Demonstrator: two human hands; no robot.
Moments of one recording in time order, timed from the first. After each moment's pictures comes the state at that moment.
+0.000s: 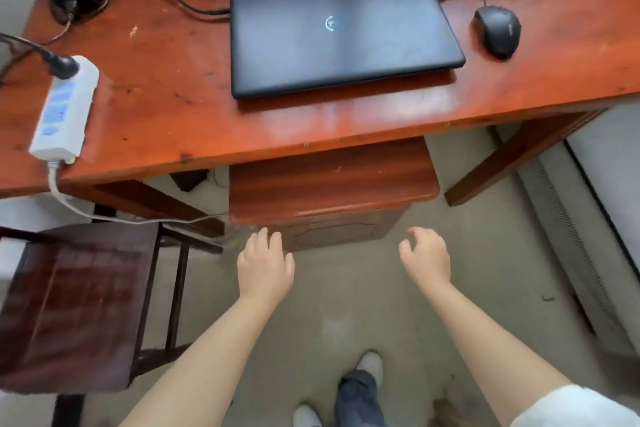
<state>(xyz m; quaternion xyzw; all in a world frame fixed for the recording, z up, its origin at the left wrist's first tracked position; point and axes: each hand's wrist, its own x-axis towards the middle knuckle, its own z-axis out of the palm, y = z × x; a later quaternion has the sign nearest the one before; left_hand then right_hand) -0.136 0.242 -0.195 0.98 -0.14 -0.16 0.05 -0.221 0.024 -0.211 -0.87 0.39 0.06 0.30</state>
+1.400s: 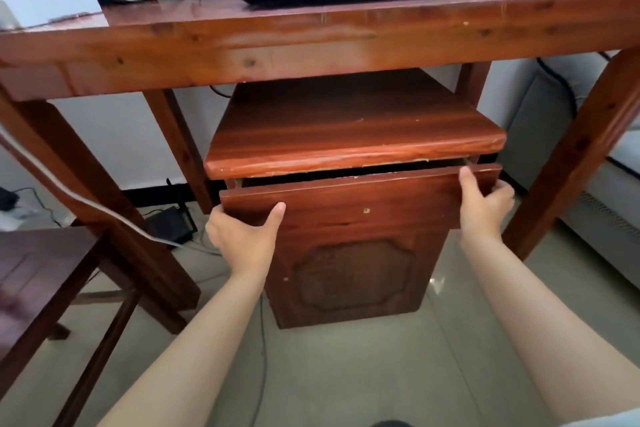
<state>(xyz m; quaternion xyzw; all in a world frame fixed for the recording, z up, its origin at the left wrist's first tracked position) -0.096 0.256 -0.404 0.80 0.08 0.18 0.57 -0.177 0.004 -0.392 -0.59 0.39 -0.44 0.56</state>
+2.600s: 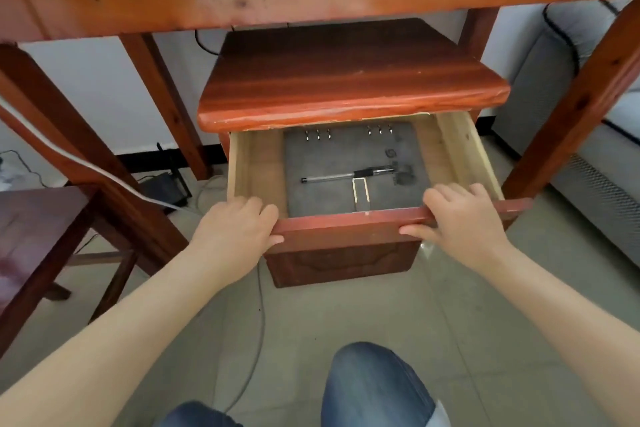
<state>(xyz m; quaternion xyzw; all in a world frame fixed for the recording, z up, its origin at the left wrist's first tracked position) -0.146 0.308 -0.376 0.88 -0.43 0.13 -0.14 -0.249 0.043 -0.406 -0.96 -0.01 -0.27 -0.06</state>
